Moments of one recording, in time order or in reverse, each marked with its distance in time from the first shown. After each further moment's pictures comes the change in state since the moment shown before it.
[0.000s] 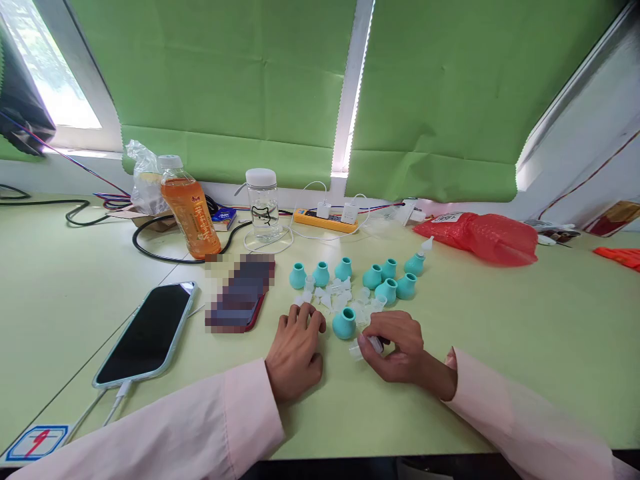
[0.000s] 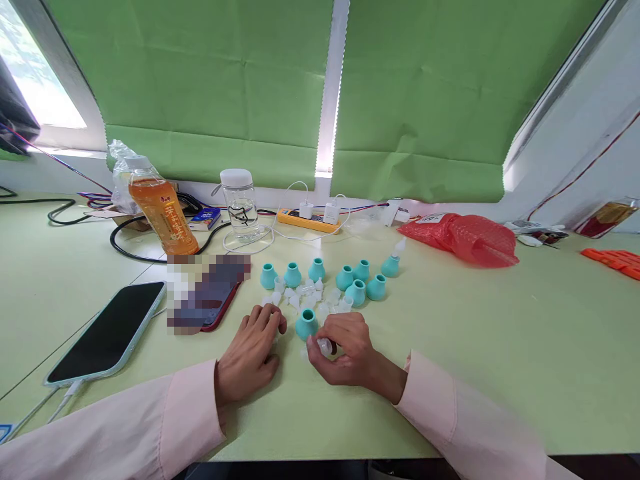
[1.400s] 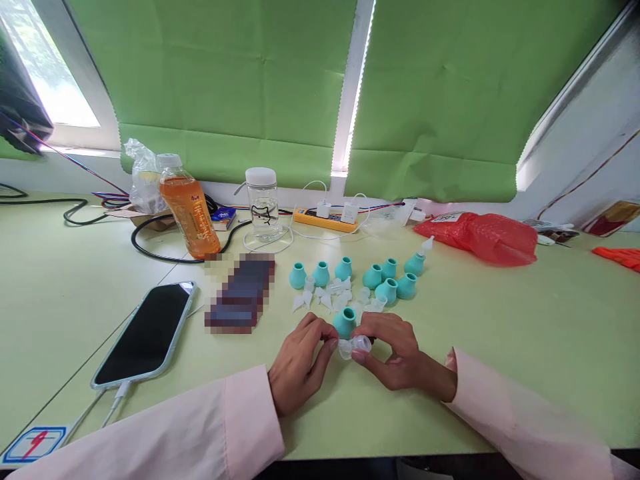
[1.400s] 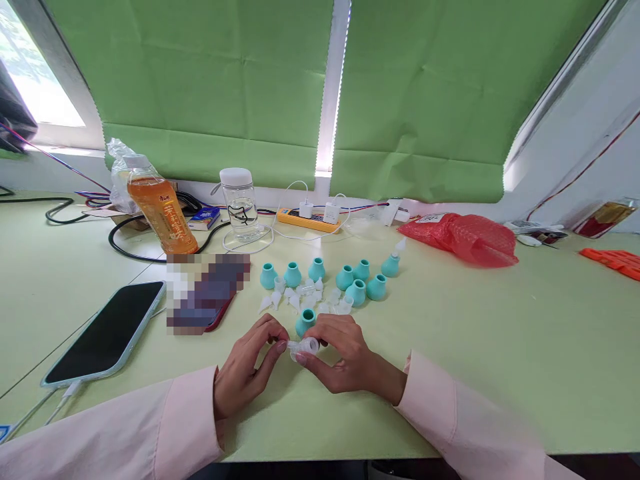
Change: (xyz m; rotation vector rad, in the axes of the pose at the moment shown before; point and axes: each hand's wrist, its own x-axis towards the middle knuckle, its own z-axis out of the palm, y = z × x) left_hand -0.009 0.010 -0.002 -0.508 0.214 0.199; right_hand 0.004 -0.005 -0.003 0.150 -0.120 0.003
